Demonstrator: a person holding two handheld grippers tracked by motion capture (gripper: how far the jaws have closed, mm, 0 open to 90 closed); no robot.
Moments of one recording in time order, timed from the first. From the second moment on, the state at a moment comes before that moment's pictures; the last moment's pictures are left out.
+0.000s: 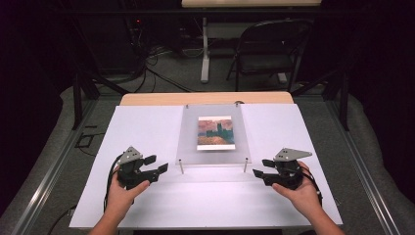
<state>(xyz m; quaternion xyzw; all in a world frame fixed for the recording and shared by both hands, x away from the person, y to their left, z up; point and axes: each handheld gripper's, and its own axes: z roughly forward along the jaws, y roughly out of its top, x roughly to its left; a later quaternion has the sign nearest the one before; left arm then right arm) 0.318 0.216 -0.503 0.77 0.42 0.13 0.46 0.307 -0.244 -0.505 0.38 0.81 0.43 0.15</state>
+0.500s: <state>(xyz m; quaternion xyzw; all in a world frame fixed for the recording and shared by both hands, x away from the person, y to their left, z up) 0.366 0.210 -0.479 0.76 0.45 0.13 0.46 0.357 -0.241 -0.489 0.42 0.78 0.43 0.15</state>
